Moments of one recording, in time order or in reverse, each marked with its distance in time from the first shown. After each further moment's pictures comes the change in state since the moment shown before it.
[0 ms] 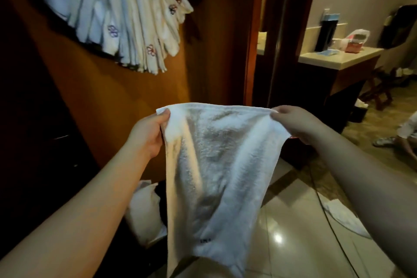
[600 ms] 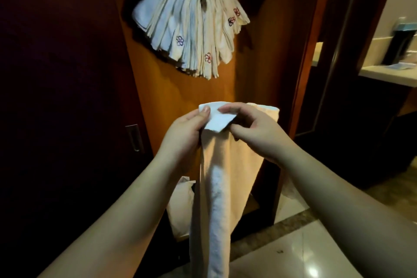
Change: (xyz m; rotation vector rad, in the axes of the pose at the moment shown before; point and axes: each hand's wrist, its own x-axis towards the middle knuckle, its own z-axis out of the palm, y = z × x) left_hand -0.102 0.026 -0.041 0.143 -0.088 0.232; right_hand -0.114 -0.148 0.110 0.363 -0.344 -0.600
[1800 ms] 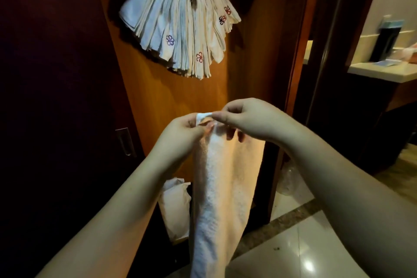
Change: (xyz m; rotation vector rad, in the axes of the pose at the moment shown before) left_hand 0.002 0.006 -0.002 0.363 -0.099 0.145; right_hand 0.026 -0.025 -0.019 -0.456 -0.194 0.136
